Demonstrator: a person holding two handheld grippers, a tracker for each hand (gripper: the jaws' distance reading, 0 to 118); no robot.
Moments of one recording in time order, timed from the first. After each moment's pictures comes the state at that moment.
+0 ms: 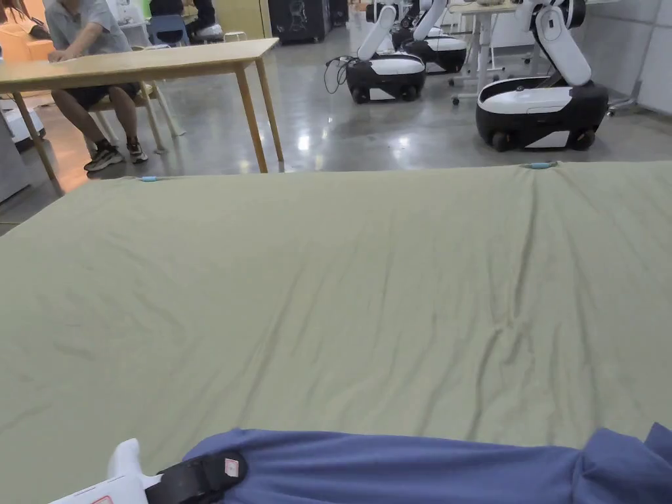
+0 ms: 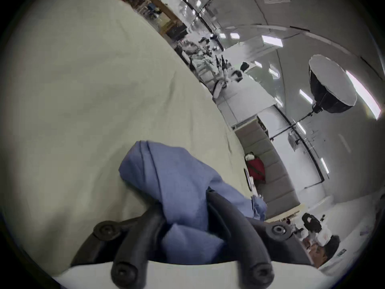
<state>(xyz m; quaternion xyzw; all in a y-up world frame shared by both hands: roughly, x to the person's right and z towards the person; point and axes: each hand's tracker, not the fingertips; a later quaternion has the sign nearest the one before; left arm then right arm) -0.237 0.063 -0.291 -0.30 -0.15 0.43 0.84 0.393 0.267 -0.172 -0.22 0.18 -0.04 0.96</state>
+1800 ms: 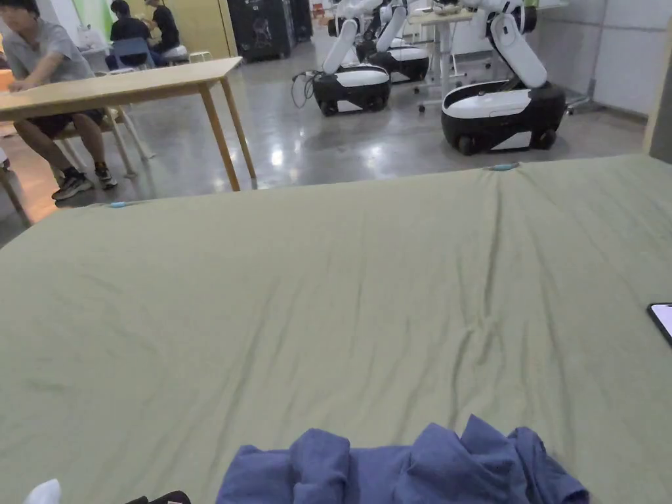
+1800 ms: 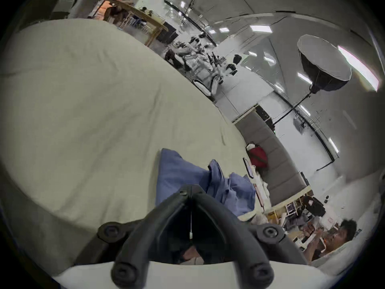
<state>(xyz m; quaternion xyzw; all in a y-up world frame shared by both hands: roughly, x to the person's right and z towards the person) -0.208 0.145 -0.233 -0.31 -0.15 0.36 0.87 0.384 0.270 -0.166 -0.21 0.21 -0.04 0.95</state>
